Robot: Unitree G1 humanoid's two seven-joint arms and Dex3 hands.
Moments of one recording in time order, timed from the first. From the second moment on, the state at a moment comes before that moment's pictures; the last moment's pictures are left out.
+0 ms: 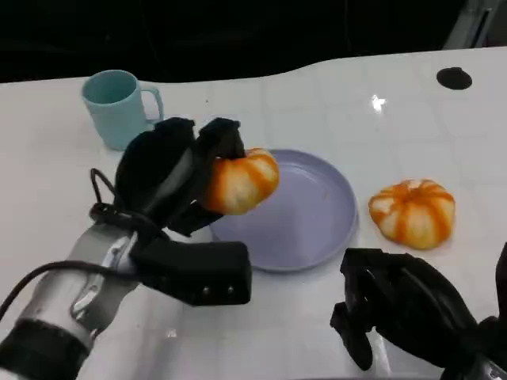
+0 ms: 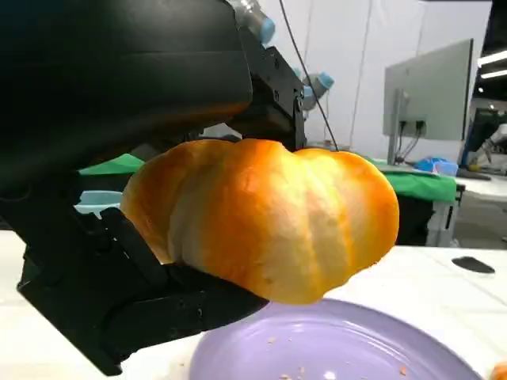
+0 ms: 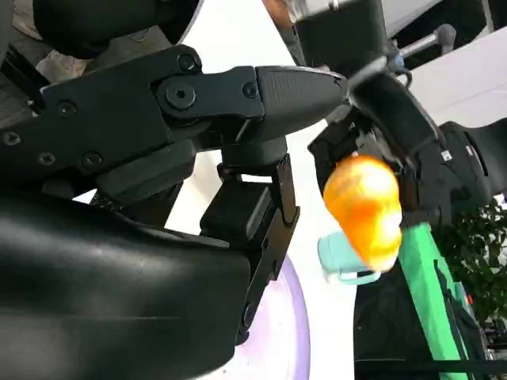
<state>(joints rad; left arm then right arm) -0.56 0.25 -0.39 0.51 0.82 -0.28 0.35 0.01 -0.06 0.08 -0.05 0.39 0.25 0.53</state>
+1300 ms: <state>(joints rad) -0.76 0.23 -0.52 0.76 0.75 -0.25 -0.08 0.03 -0.06 0.08 -0.06 0.40 0.25 0.53</state>
